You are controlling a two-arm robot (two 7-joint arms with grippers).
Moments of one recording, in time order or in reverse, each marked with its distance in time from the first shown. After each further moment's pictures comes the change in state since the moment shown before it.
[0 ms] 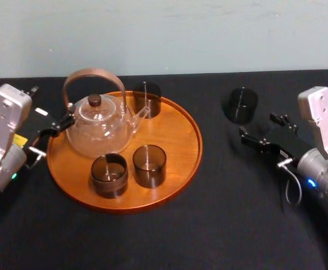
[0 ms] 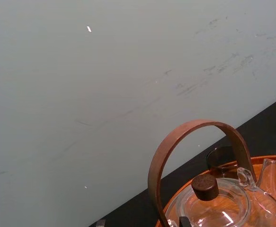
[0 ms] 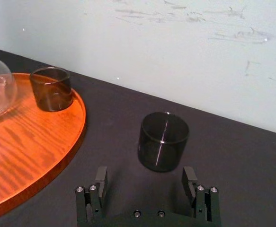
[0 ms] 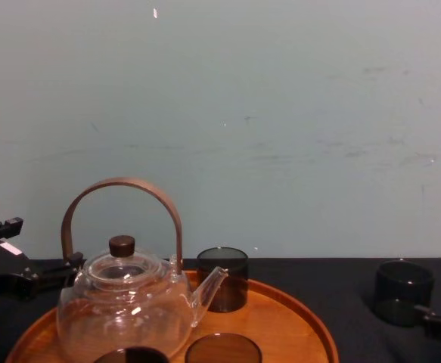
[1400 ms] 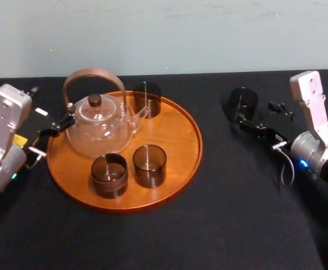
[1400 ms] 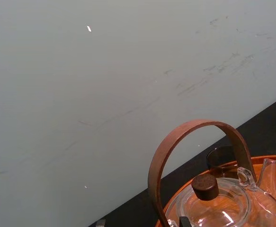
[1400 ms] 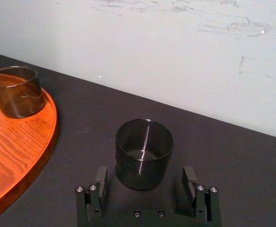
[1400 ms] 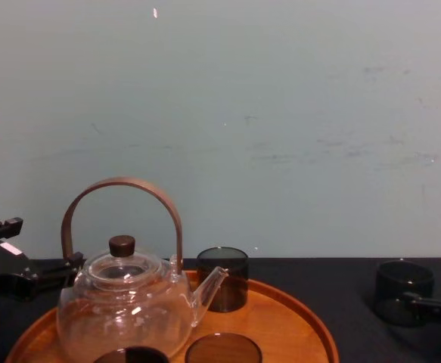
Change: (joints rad) left arm 0.000 0.000 0.000 0.000 0.000 0.000 0.000; right arm 0.168 -0.054 -0.010 0.212 -0.039 -0.004 0.013
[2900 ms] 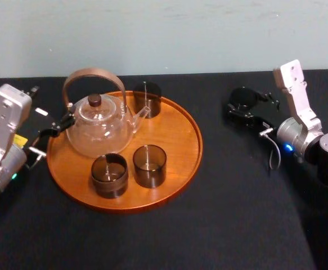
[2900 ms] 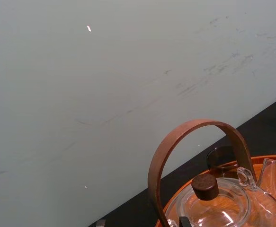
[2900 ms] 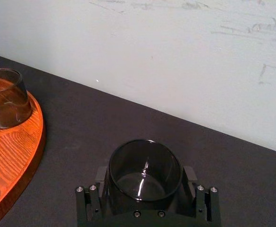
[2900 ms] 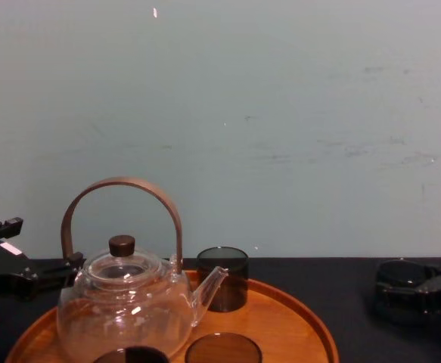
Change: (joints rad) left arm 0.000 0.000 0.000 0.000 0.000 0.000 0.000; right arm 0.197 -0.064 -0.041 0.286 -0.047 -0.091 0.036
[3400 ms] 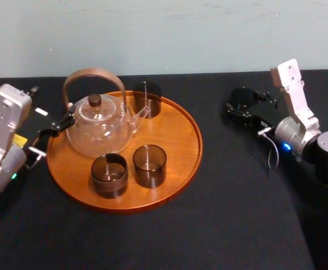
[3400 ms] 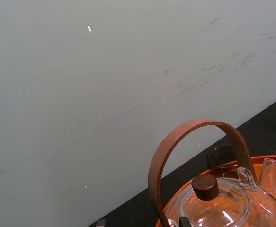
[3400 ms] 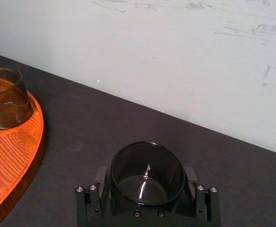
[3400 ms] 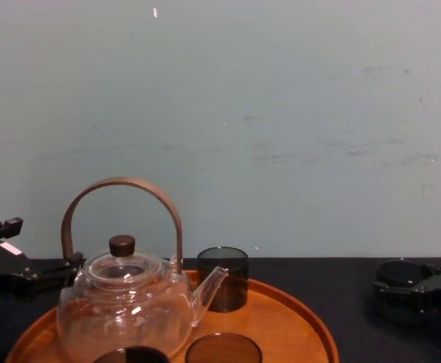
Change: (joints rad) left arm 0.000 0.000 0.000 0.000 0.000 0.000 0.000; right arm 0.013 -0.007 -0.005 0.018 -0.008 -0.004 0.000
